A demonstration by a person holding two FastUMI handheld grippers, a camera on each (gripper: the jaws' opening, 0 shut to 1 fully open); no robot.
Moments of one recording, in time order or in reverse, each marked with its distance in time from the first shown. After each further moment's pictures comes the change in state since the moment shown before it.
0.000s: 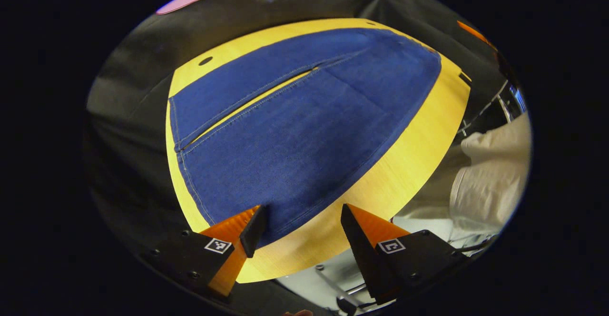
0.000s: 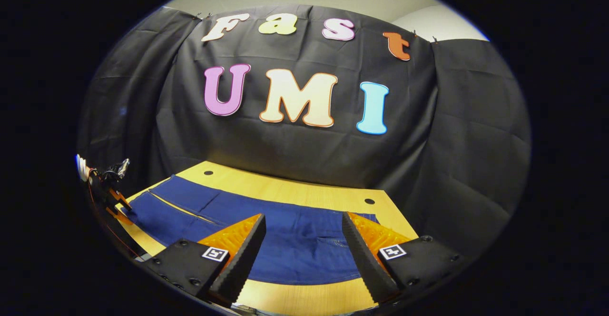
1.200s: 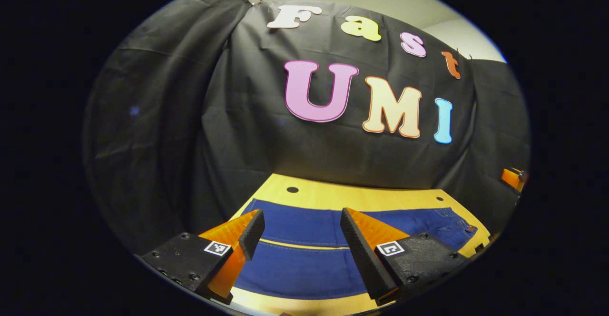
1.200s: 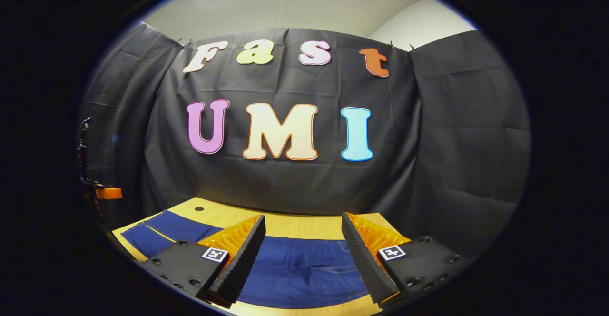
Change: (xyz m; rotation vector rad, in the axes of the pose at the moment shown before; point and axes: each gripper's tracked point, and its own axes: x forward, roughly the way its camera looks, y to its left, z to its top) left arm -0.157 0.021 0.182 -0.631 -0.966 0.468; right arm 0.016 -0.043 0.061 0.111 -0.193 -0.051
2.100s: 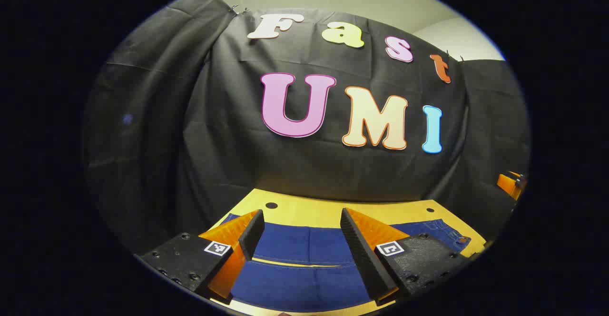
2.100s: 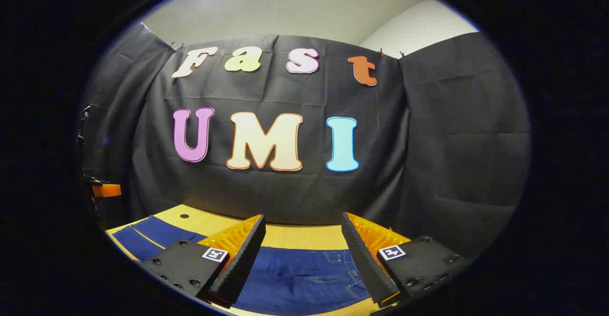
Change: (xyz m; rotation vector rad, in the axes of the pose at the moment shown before) left arm 0.030 -0.071 0.047 0.028 -0.107 -0.003; right arm 0.023 -0.033 0.021 0.015 -0.073 -0.054
